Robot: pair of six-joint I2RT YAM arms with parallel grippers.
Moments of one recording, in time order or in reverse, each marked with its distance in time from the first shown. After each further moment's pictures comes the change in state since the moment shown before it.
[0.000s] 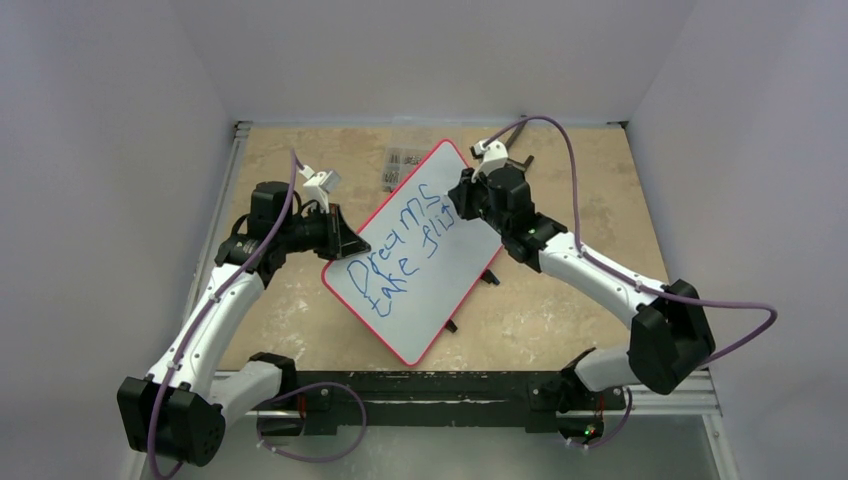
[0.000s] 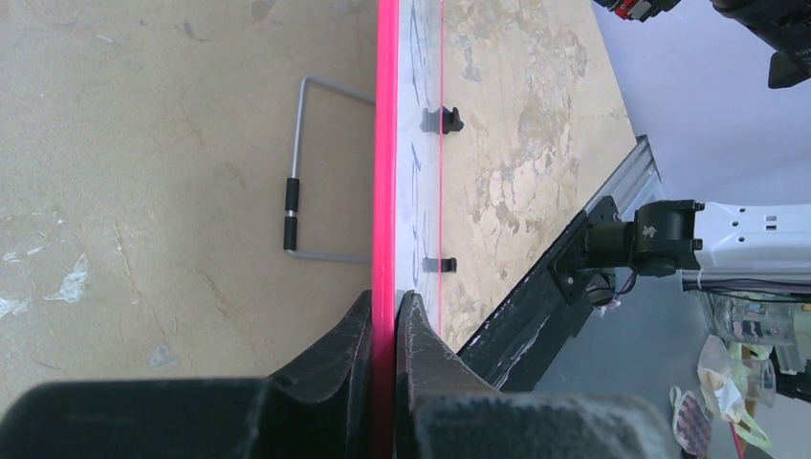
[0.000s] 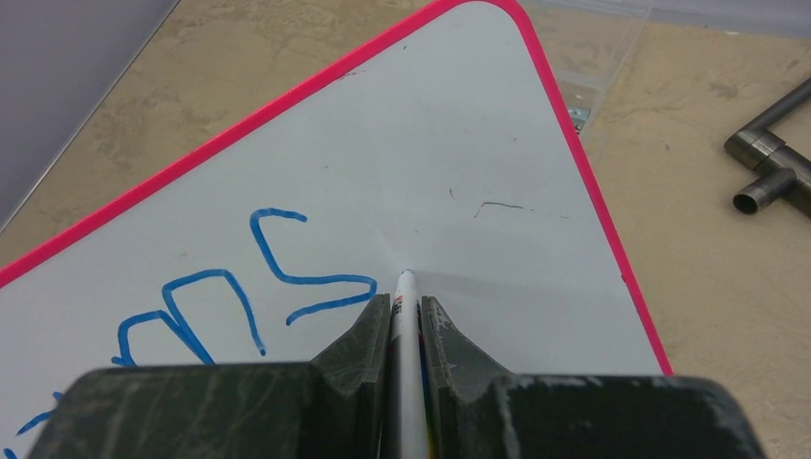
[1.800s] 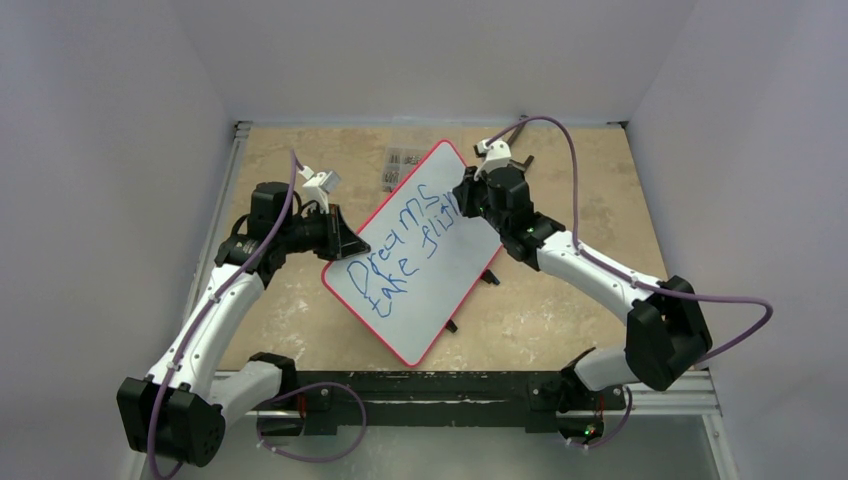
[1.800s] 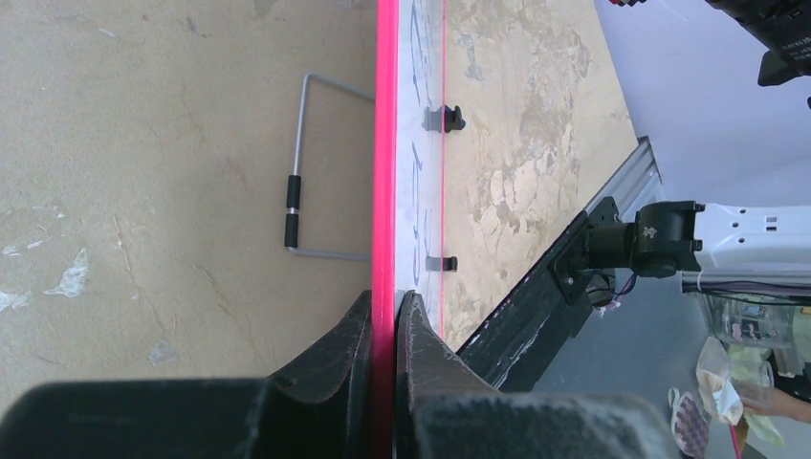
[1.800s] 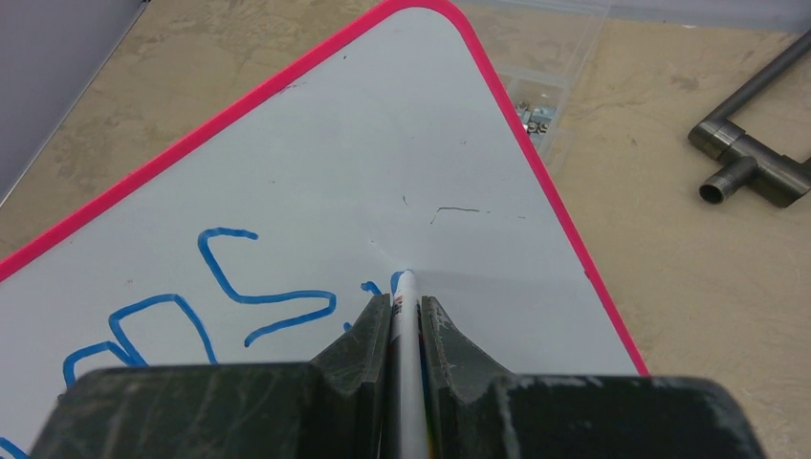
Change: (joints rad) left arm 0.000 -0.001 0.000 -0.011 -0.010 -0.005; right arm -0.009 0.026 -0.004 0.025 0.051 0.011
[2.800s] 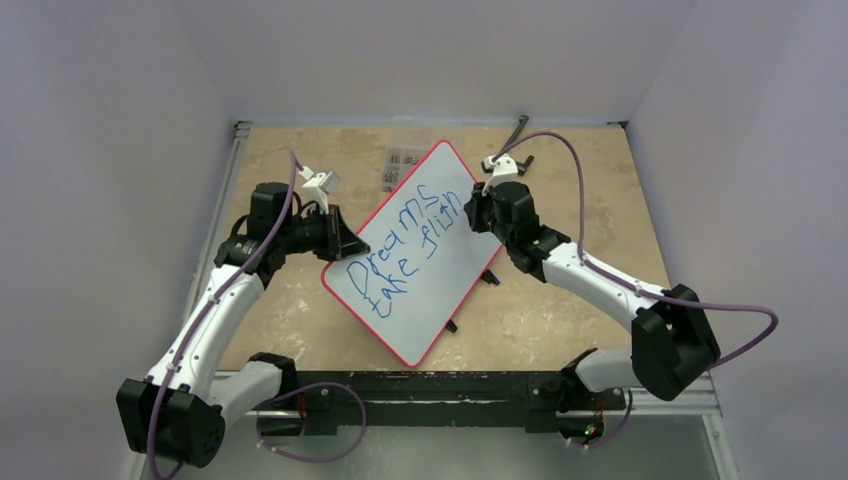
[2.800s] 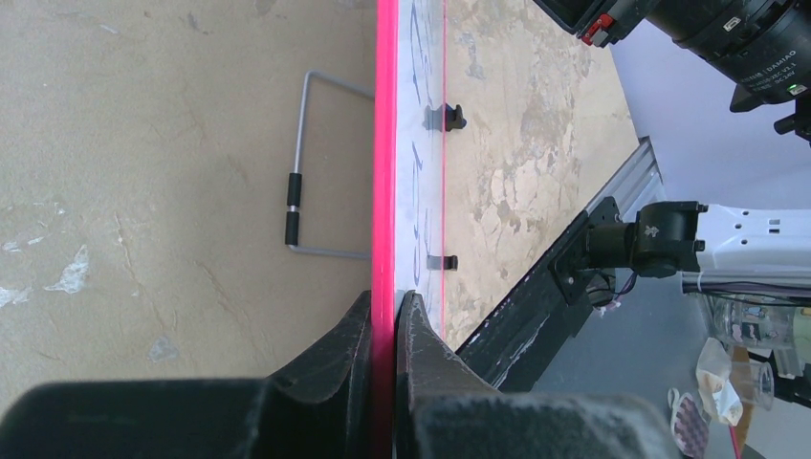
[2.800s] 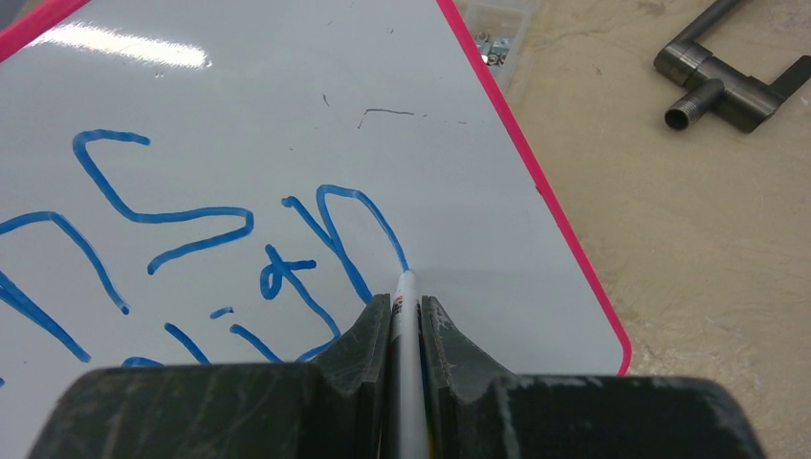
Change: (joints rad) left arm 0.000 -0.005 0.000 -0.007 -0.004 0.000; right arm -0.013 -0.055 -0.119 -0.020 0.029 -0.002
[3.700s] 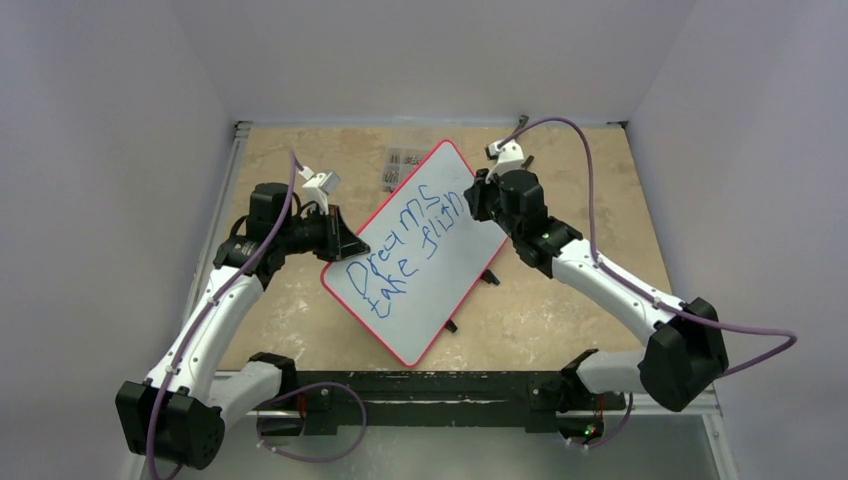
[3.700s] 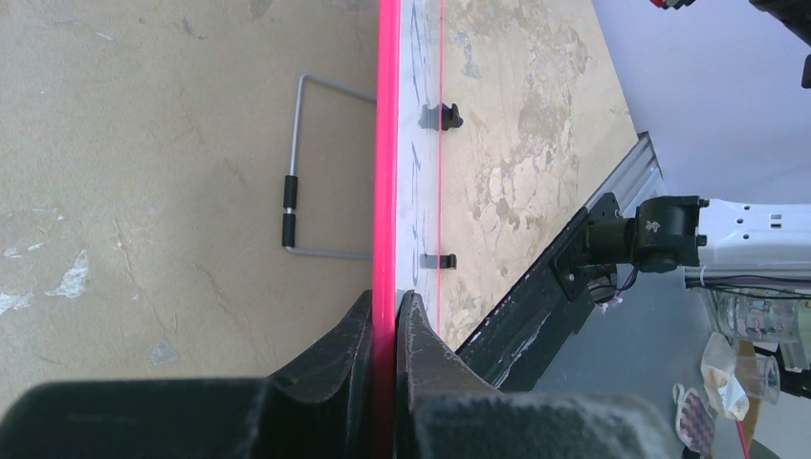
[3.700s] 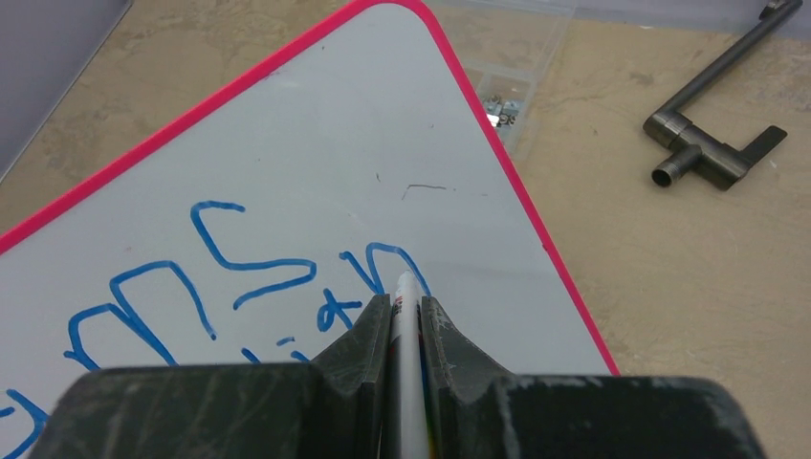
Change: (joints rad) left arm -0.001 -0.009 0.000 0.000 0.007 0.012; right arm 0.001 -0.070 0.088 -0.089 -0.007 -0.018
